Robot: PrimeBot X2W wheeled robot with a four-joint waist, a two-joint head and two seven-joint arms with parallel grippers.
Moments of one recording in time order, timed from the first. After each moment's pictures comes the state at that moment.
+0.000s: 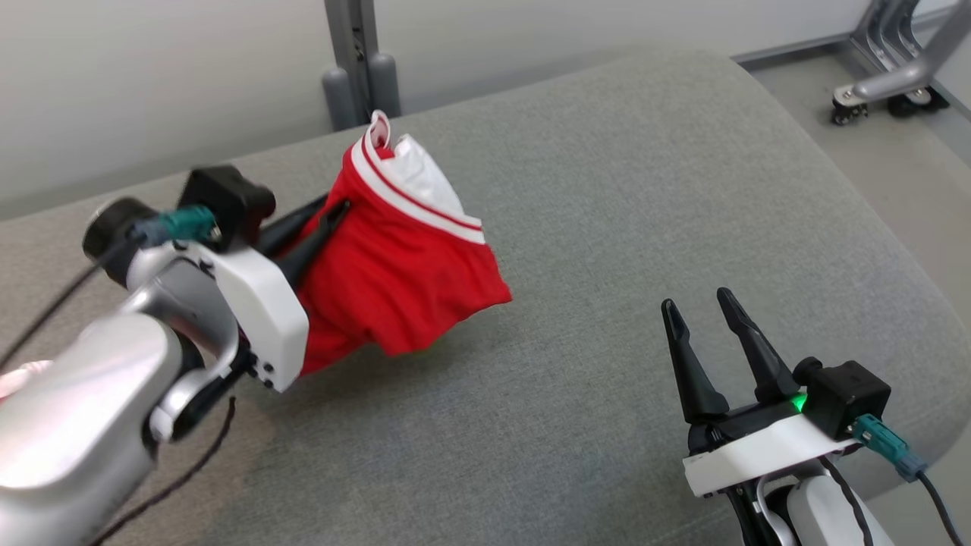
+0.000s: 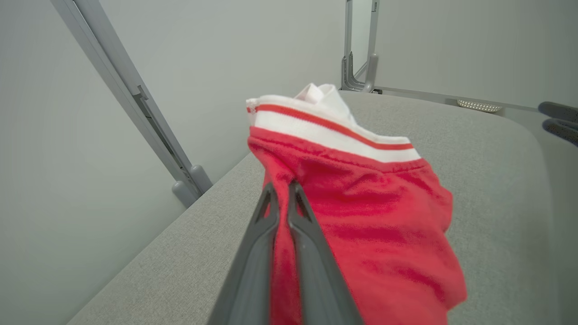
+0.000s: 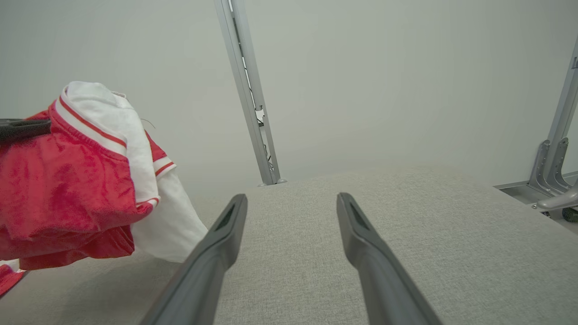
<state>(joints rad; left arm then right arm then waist) -0.77 0.67 -0.90 0.04 -0.82 0.07 0.19 -0.19 -0.05 0.24 0.21 0.32 0.13 -0.26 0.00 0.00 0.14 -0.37</state>
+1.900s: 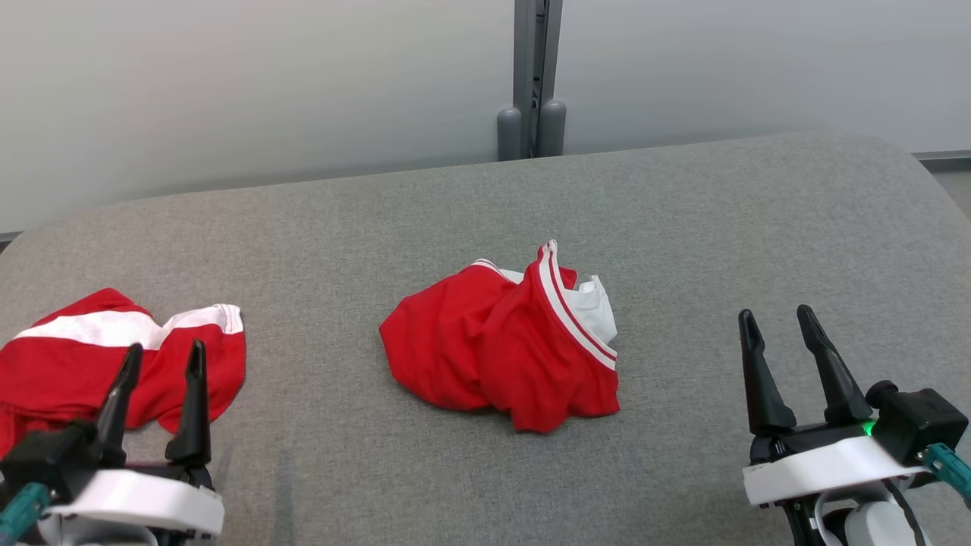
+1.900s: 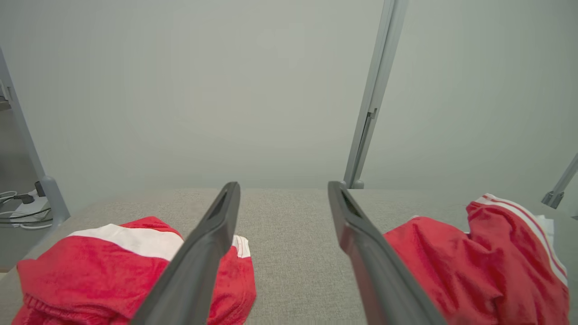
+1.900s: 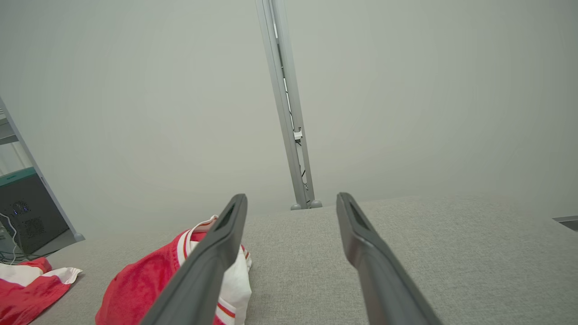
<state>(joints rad) -0.05 0.41 -0.22 0.12 -0.60 0.10 -0.26 -0.11 -0.05 0.08 0.16 0.28 0.13 -0.26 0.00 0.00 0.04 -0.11</state>
